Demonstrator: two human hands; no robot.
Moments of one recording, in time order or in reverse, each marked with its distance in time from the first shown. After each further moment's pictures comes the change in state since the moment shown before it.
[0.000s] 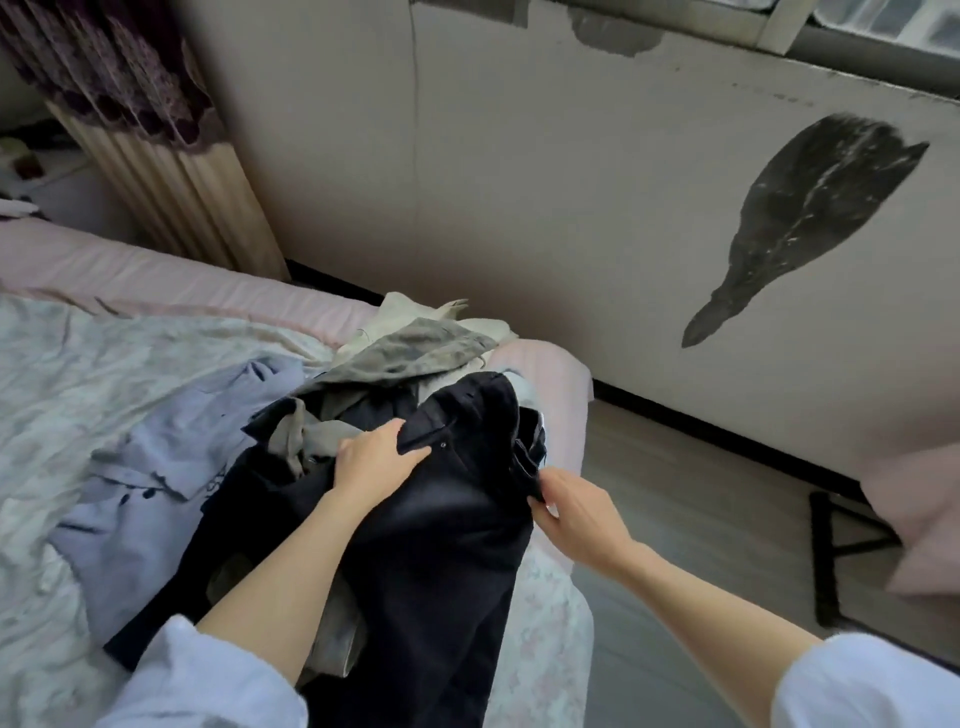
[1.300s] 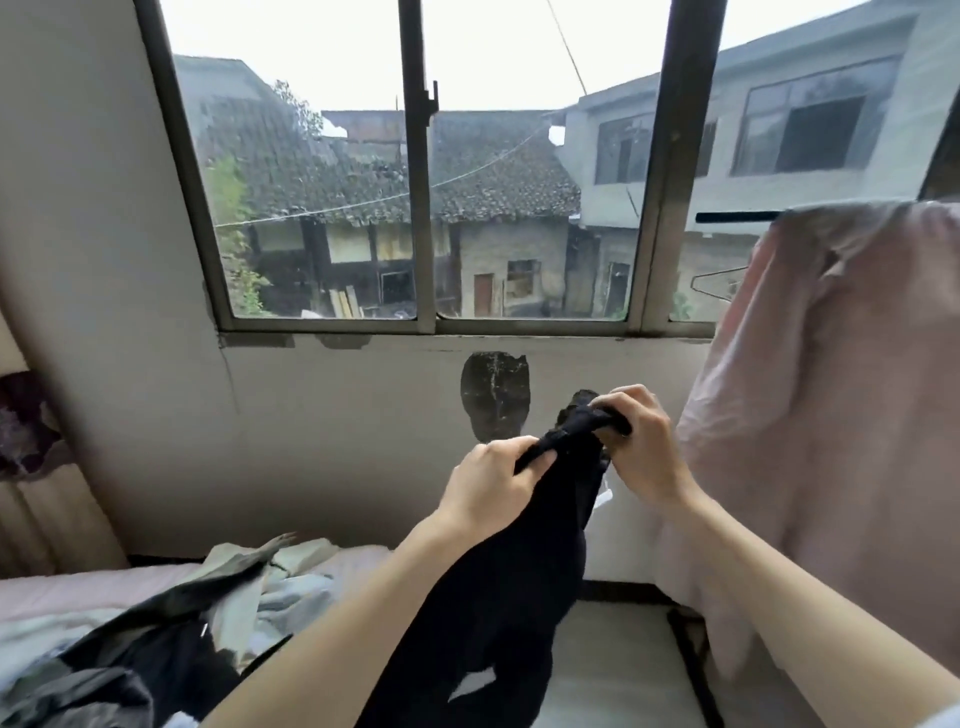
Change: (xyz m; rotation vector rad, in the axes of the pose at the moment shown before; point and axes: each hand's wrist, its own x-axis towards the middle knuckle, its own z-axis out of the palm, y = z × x) left_hand -0.332 0.456 -0.062 -0.400 0.129 0.978; right_hand -0.330 0.157 -0.348 0.129 1.112 -0.018
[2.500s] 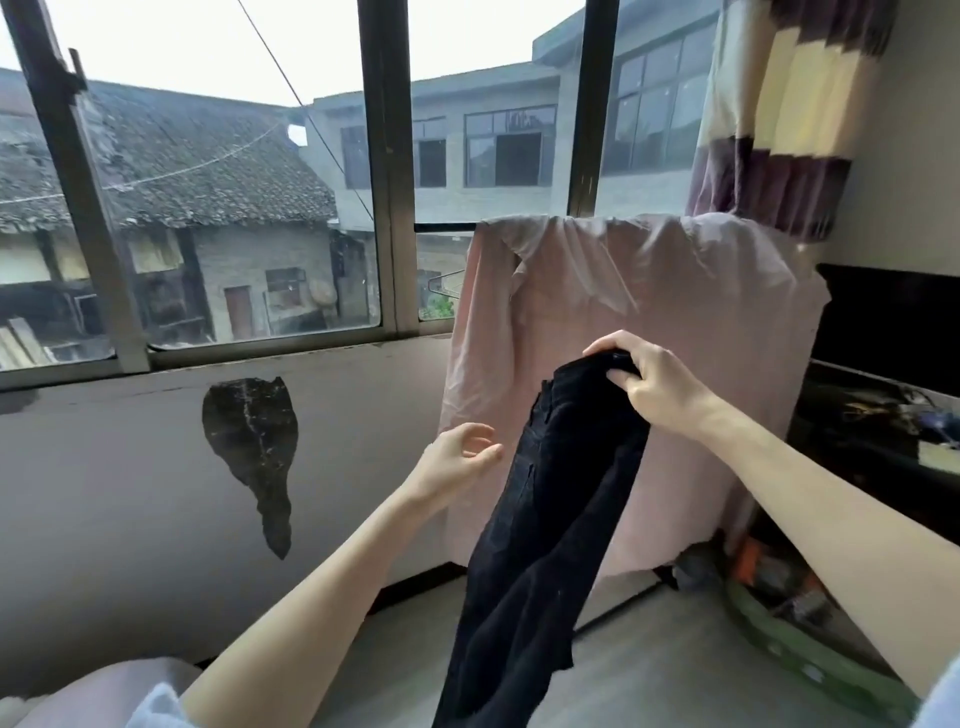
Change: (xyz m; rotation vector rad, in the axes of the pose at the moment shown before) left_hand 0.056 0.117 0.141 -0.341 -0.432 0.110; right_hand -0.043 0.015 -0.269 -0.257 -0.055 0.455
